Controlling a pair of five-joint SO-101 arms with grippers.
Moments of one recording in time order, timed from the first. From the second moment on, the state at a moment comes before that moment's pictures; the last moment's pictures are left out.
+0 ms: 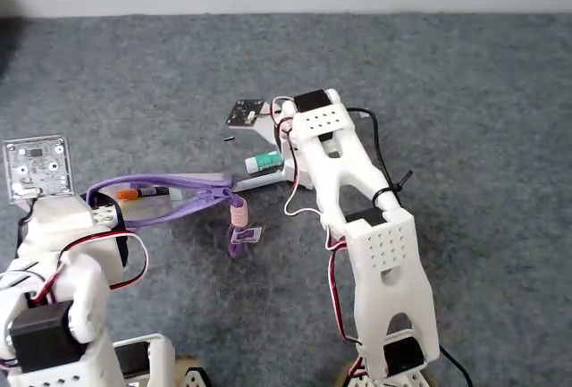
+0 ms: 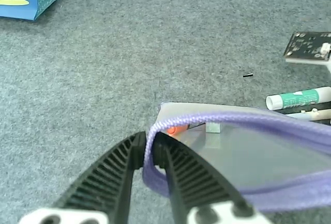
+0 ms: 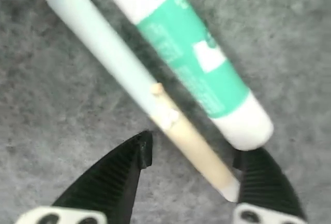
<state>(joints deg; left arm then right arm) -16.5 -65.0 36.6 86.3 4.3 -20.6 48.5 -35.1 83.2 48.8</state>
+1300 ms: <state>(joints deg) -16.5 -65.0 36.6 86.3 4.3 -17.8 37.3 -30.9 93.4 49.0</state>
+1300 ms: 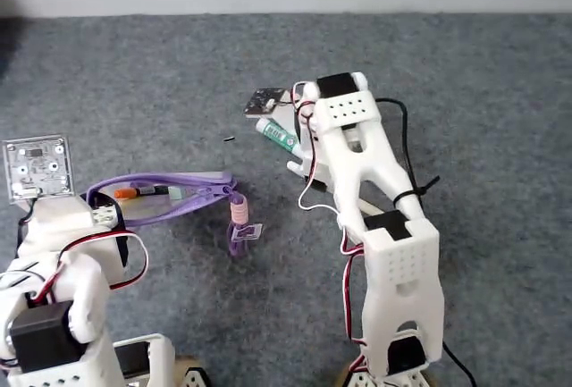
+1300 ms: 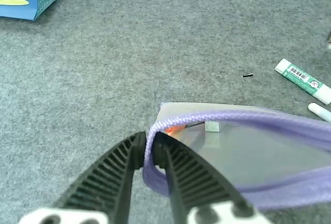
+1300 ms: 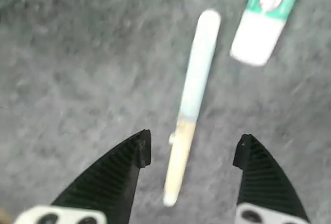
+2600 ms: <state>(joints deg) -16.5 -65.0 37.7 85.4 4.3 -20.1 25.2 -34.0 100.3 27.6</state>
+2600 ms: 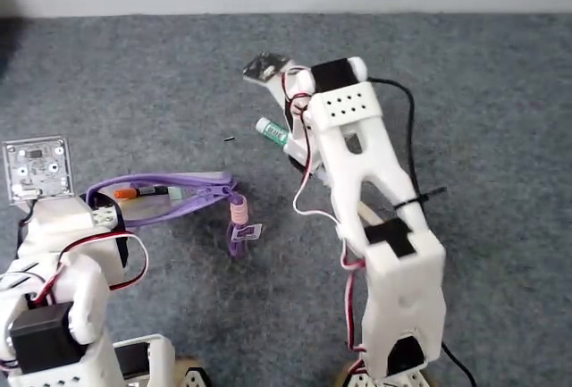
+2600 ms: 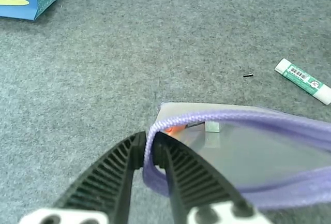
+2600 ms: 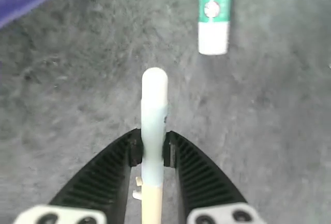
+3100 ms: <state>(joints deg) -16.5 -65.0 37.8 85.1 4.3 -31.6 -17.1 -24.3 97.8 3.1</state>
